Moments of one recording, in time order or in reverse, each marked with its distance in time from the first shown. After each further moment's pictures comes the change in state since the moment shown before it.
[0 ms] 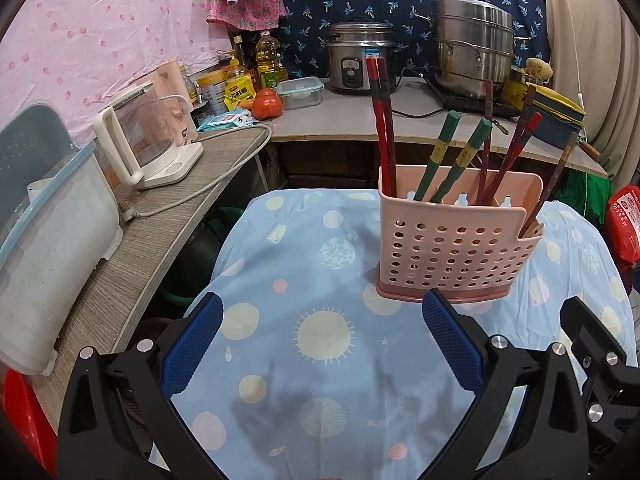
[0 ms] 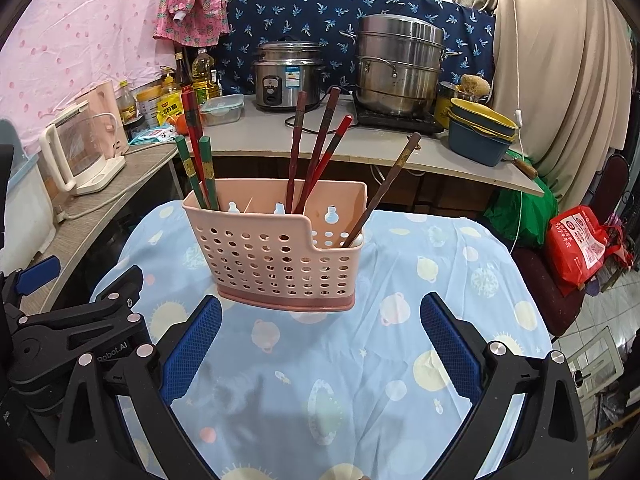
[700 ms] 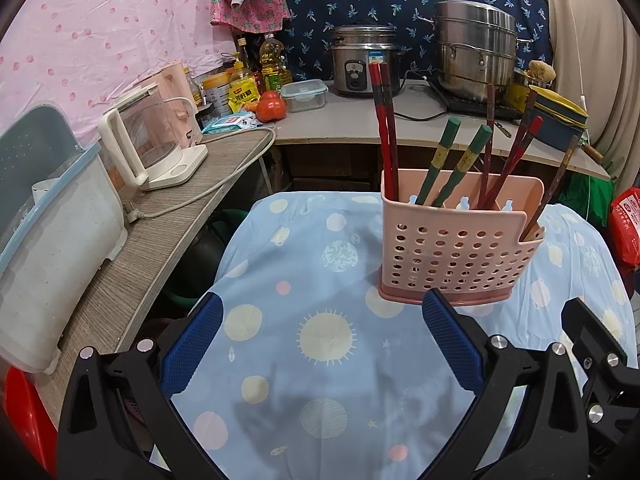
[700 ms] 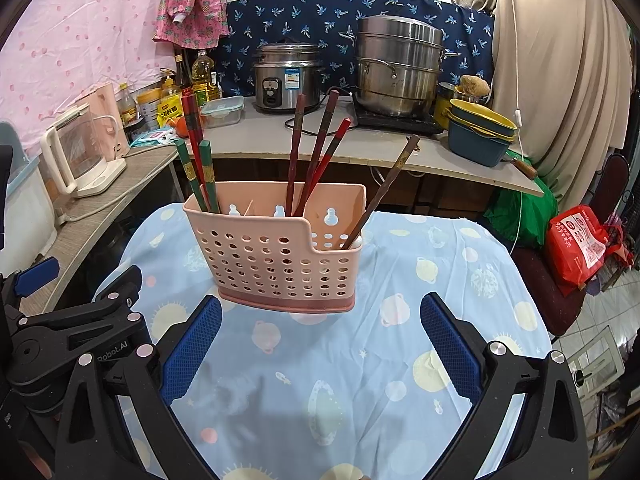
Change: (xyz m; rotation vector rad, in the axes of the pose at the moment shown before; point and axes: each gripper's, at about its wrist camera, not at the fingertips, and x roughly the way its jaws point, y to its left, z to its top) left arm -0.004 -0.001 0.001 -0.007 -0.010 0.015; right arm -0.001 0.001 0.000 0.001 -0.004 0.000
